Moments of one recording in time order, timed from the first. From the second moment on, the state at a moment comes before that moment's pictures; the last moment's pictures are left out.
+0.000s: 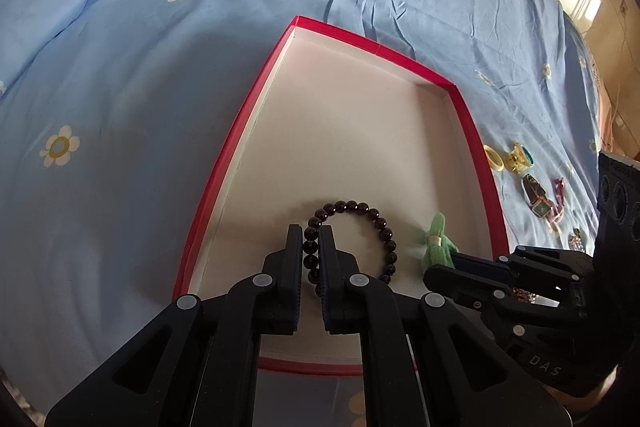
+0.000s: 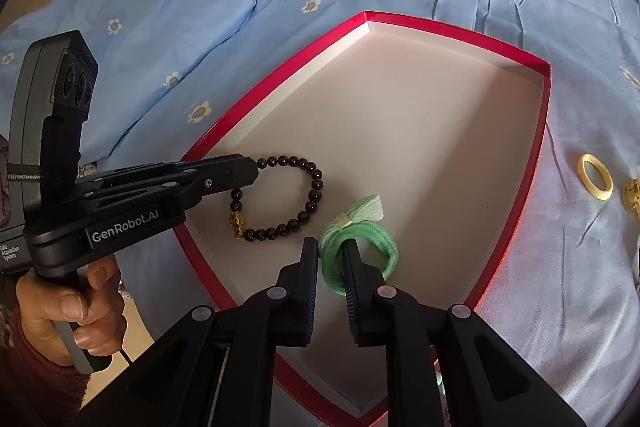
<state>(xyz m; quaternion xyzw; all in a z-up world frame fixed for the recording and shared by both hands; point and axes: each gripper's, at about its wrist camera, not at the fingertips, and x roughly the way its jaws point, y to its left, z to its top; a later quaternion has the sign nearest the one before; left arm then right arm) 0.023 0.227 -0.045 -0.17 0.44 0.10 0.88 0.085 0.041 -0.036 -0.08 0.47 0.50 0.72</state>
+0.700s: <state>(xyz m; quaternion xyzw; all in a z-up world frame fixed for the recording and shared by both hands) 0.019 0.175 0.001 -0.15 0.41 0.05 0.90 0.100 -0.059 -0.003 0.01 0.45 0.45 0.77</state>
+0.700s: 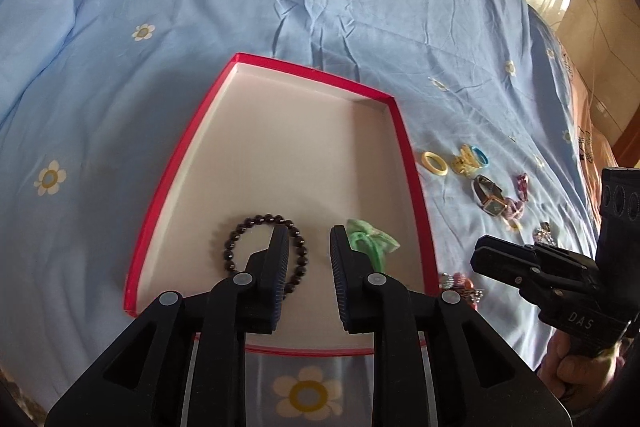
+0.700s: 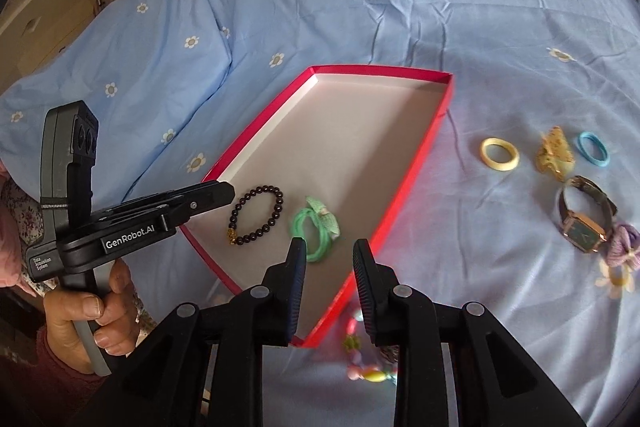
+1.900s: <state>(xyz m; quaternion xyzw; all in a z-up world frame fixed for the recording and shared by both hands) 0.046 0.020 -0.040 -0.04 0.48 -0.11 0.87 0.135 -0.264 -0.022 0.09 0.43 0.25 0.86</state>
